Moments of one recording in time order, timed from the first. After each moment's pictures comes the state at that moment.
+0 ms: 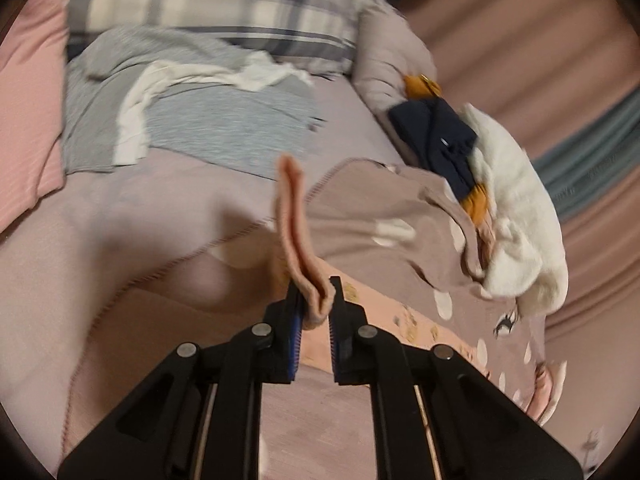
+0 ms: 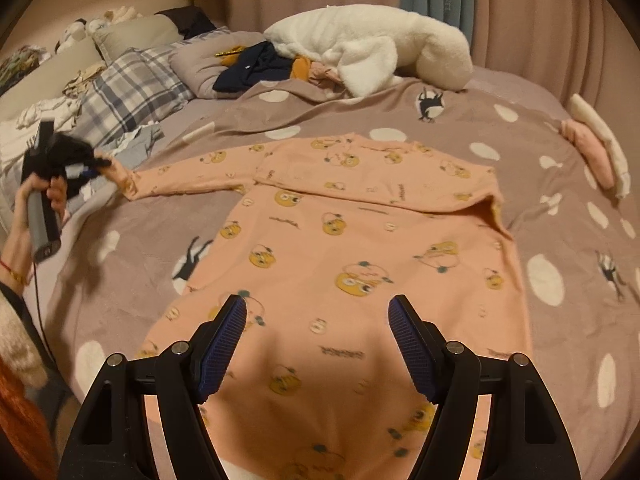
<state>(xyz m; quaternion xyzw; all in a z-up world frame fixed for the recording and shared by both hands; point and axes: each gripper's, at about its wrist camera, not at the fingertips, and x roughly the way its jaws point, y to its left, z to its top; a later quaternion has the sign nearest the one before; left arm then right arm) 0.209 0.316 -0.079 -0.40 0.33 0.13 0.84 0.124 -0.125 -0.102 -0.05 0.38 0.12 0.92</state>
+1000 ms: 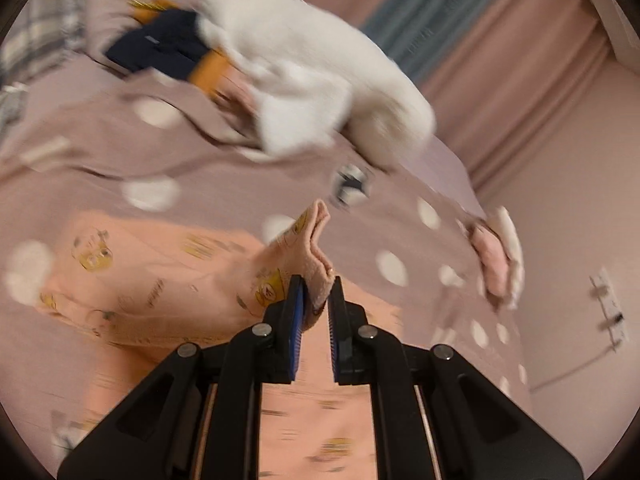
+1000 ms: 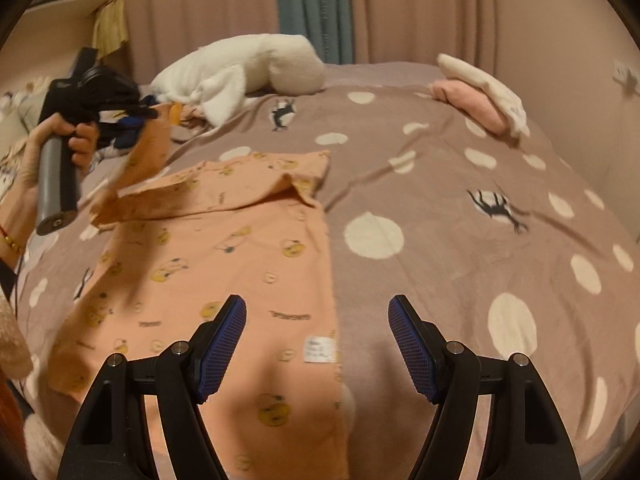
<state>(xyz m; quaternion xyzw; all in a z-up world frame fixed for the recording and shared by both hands) 0.321 -0.032 -0.036 -0.26 0.37 -0.11 0.88 0.090 -0.286 -0.105 0.03 0.34 -0.02 0.94</state>
